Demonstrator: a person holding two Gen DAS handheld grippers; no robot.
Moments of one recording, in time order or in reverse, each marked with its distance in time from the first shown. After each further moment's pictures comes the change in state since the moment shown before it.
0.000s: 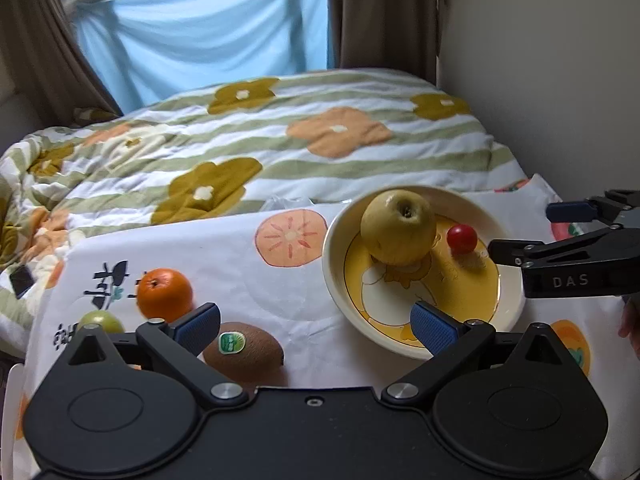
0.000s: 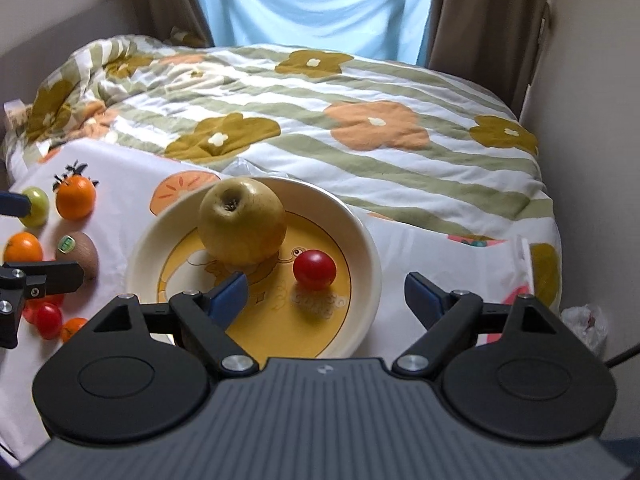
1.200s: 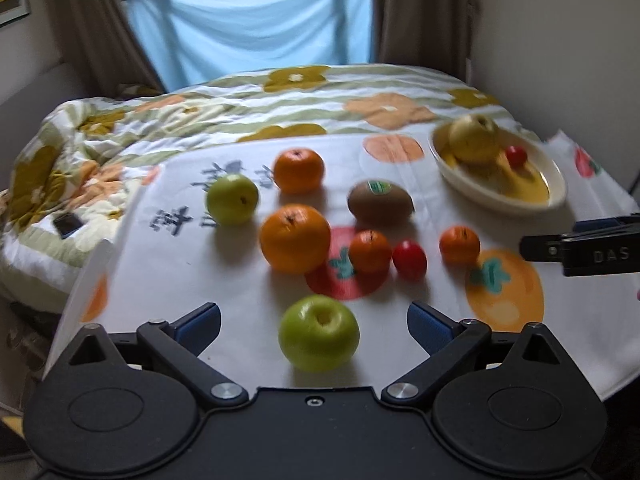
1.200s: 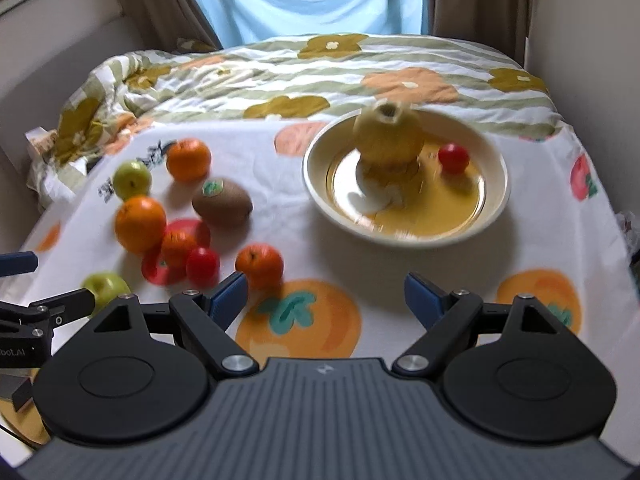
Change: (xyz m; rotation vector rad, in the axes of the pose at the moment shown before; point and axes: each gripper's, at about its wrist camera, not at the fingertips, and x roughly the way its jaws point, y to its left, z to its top) left arm -0.056 0.107 -0.137 -0.030 -0.013 0.031; right arm -0.048 0.143 -0.079 0.165 0.048 0.034
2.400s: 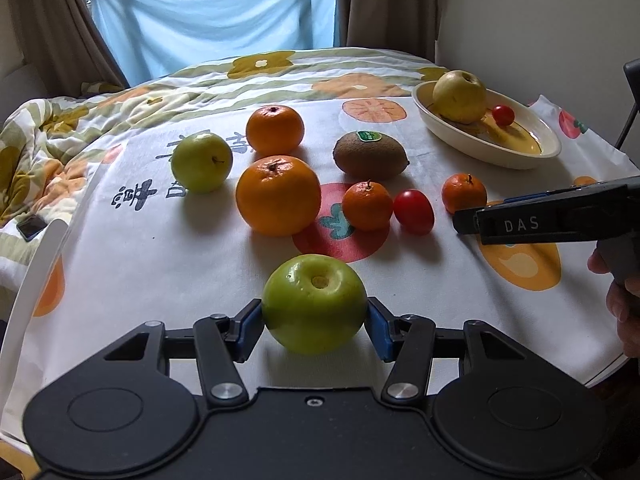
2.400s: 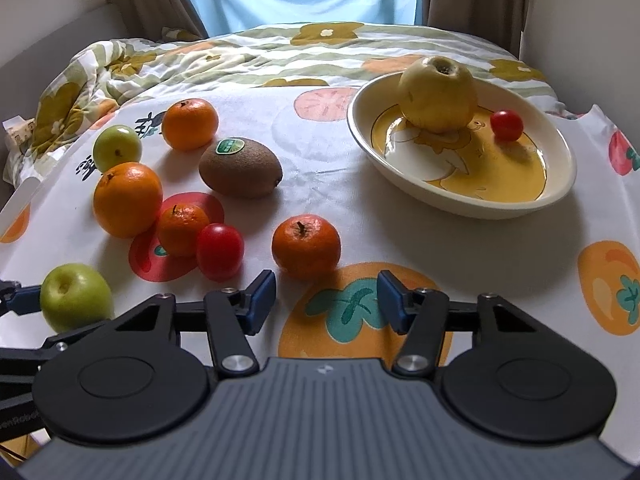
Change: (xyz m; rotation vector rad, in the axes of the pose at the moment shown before) left arm 0.036 0.015 -0.023 0.047 0.017 -0.086; right arm 0.057 0.048 -0.012 -0.002 -0.006 -0.047
